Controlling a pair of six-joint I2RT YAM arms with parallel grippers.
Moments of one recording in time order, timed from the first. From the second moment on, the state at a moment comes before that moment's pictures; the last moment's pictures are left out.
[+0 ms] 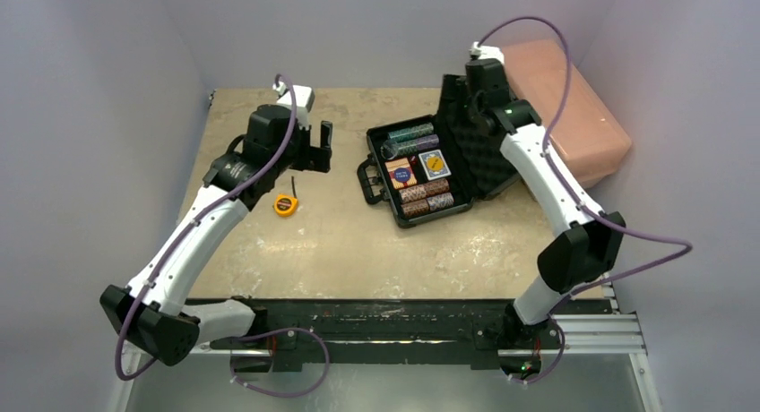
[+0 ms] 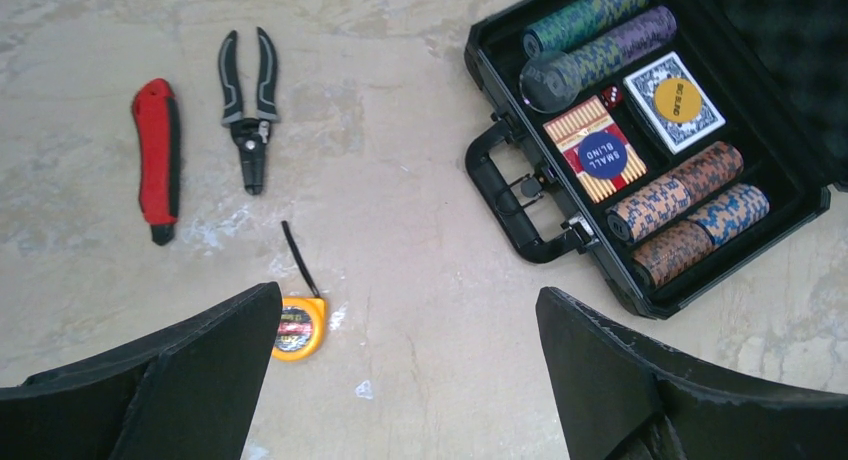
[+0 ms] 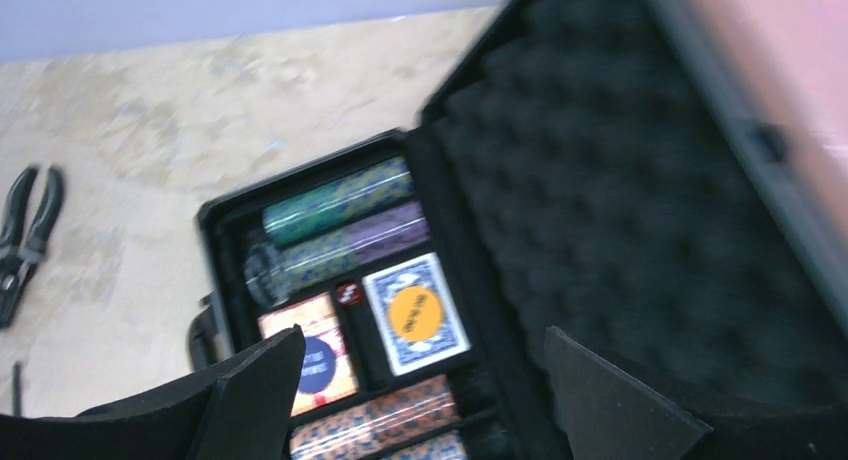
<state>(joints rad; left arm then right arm) -0.45 1.20 1.33 -0.64 -0.19 -0.16 0.39 1.67 1.71 -0.66 0.29 0.31</state>
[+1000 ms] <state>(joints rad) -0.47 1.33 1.33 -0.66 -0.07 -0.17 0.03 1.86 1.88 -0.66 0.22 0.27</state>
